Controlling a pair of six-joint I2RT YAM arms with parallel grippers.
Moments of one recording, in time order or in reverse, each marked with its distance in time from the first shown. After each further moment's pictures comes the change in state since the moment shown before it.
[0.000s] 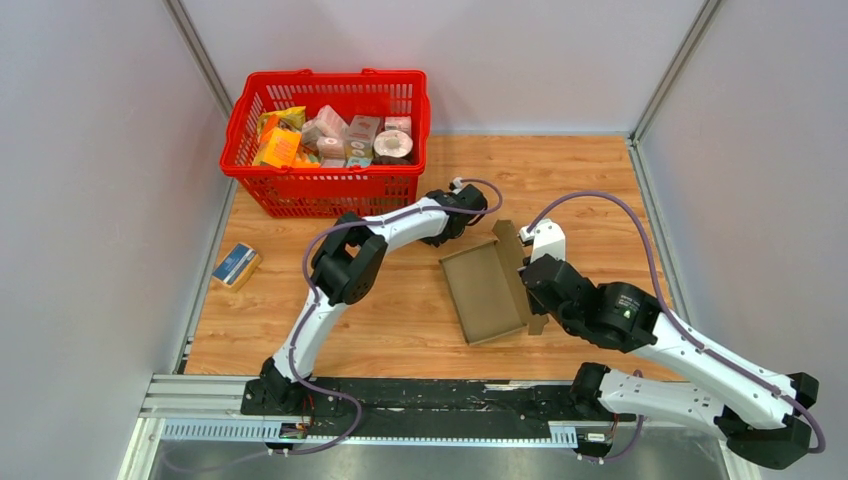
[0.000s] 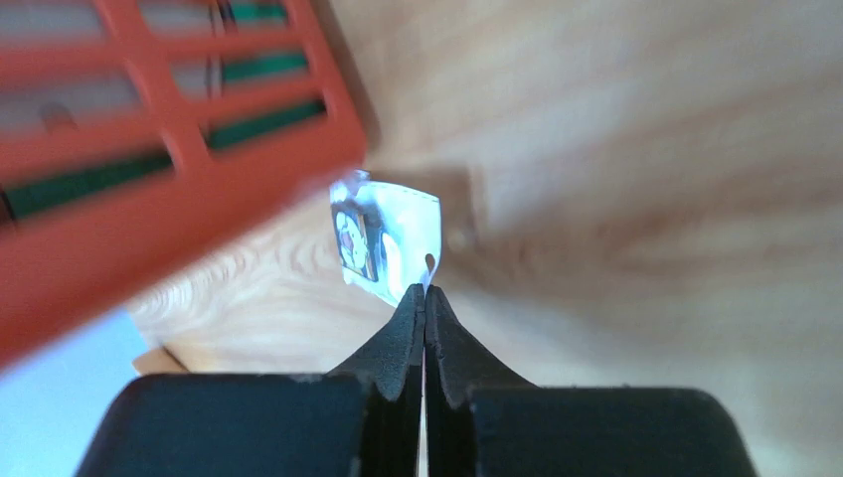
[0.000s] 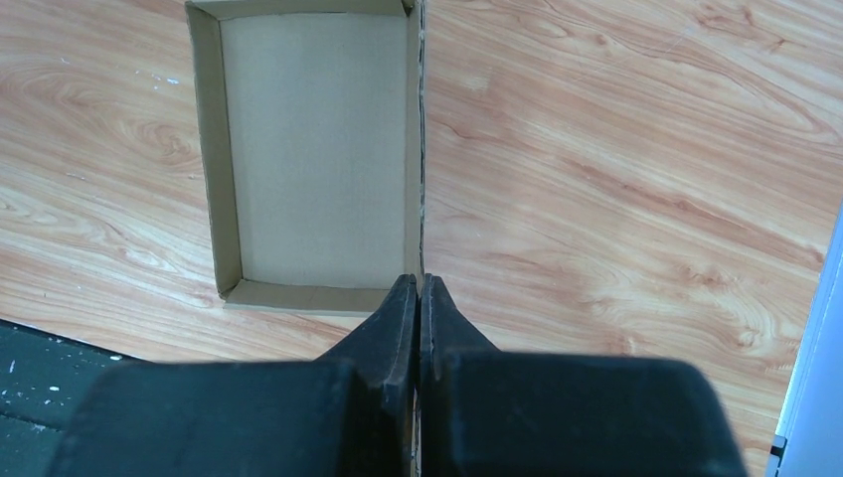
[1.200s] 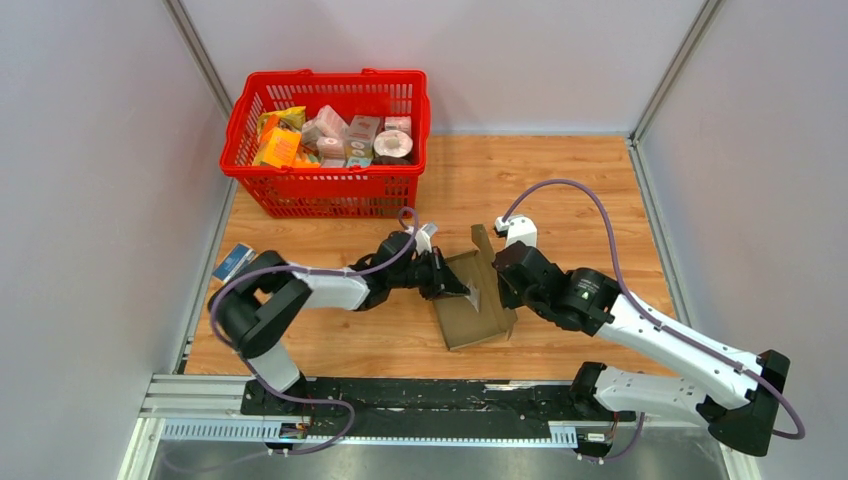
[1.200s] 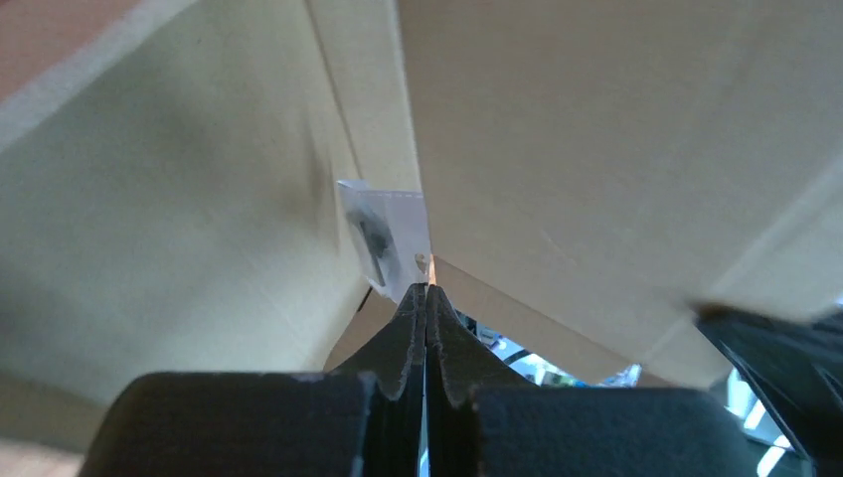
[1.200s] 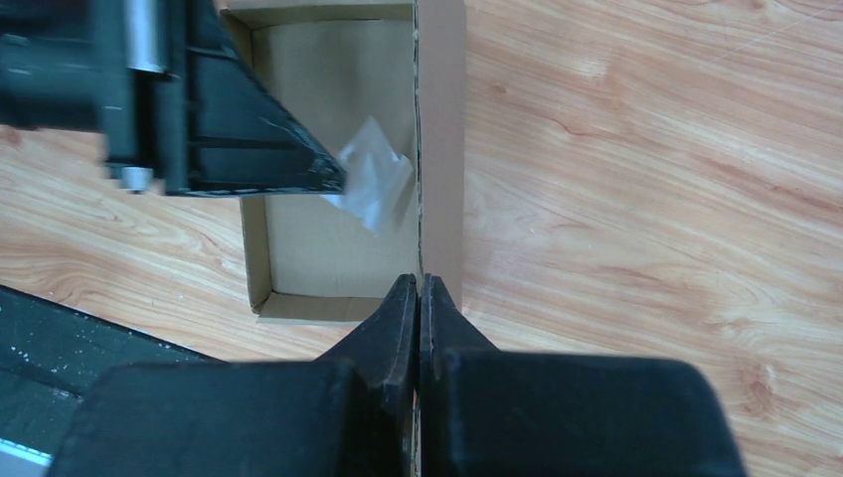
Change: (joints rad) left arm 0.003 -0.792 -1.242 1.285 1.145 -0.946; right arm -0.053 0.166 -0.015 0.153 -0.165 0.094
